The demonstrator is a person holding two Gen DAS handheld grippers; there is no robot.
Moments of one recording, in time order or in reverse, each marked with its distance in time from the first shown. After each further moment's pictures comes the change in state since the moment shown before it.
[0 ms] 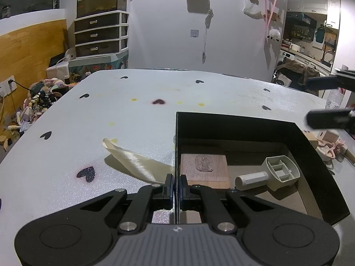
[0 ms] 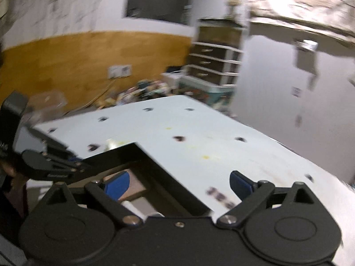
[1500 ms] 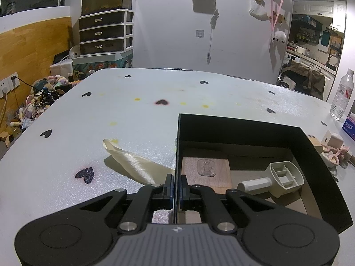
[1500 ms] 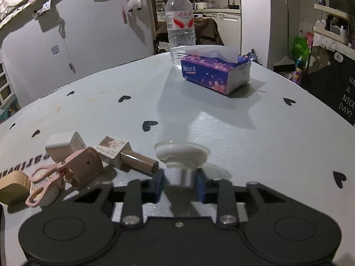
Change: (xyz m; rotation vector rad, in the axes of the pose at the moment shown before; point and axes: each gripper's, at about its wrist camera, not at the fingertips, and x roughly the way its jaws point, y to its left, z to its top) left arm 0.001 -0.001 0.001 -0.027 -0.002 0.014; right arm -0.079 -0.140 -0.180 0.808 0.188 -0.886
